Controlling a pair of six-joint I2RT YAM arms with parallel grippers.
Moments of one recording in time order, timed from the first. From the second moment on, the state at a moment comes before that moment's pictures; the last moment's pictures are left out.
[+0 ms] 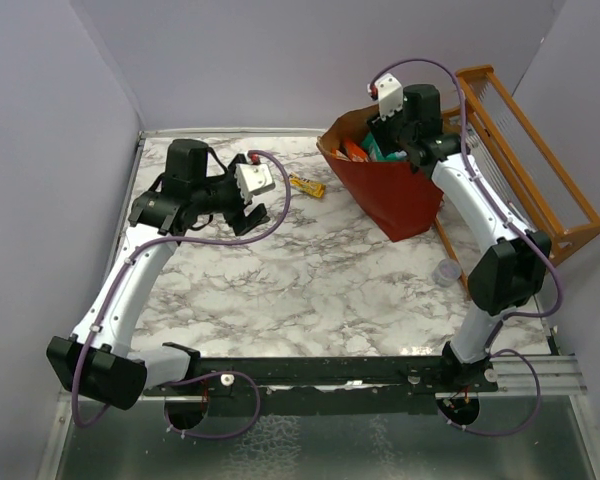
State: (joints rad) left arm -0.29 1.23 1.35 -0.74 0.68 0.71; right arm 0.31 1.78 1.75 -0.42 0.08 -0.42
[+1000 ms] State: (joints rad) left arm -0.25 1.55 1.31 -0.39 0.31 0.32; right arm 0.31 1.28 1.47 -0.53 -0.20 -0.44
